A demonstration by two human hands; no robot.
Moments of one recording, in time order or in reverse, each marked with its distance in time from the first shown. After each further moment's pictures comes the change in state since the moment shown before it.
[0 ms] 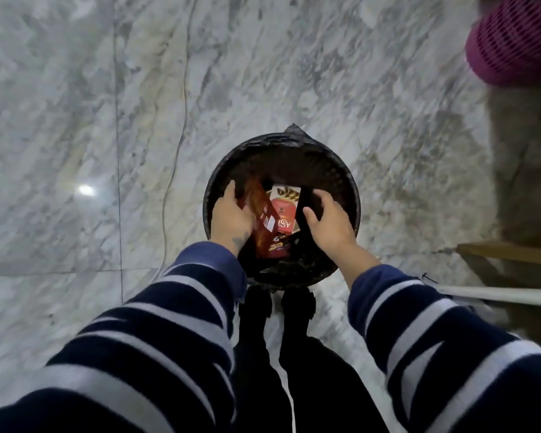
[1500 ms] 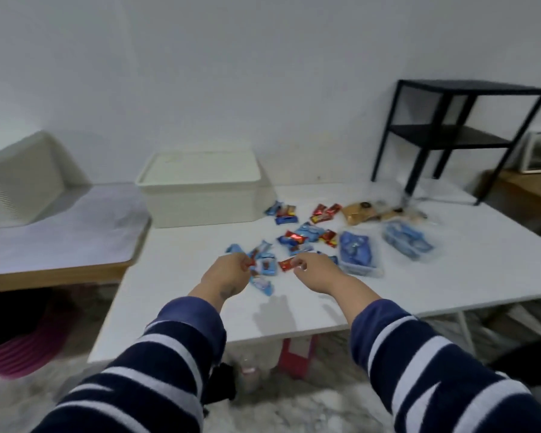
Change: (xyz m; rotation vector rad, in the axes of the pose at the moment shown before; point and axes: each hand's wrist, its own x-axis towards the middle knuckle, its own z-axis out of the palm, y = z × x) left_hand -0.689 0.286 0.140 0.885 -0.786 1.699; right_hand -0.702 0.224 -0.282 0.451 0.895 0.839
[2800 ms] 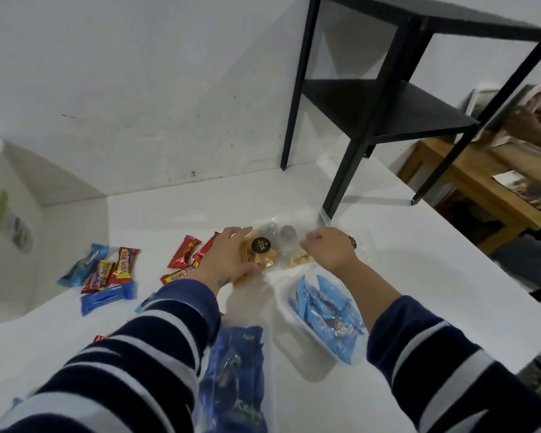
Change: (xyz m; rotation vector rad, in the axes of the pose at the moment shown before) left_hand 0.430 0.275 0.216 -0.074 -0.280 0.325; right_hand 0.305 0.348 -0.202 0.217 0.292 0.466
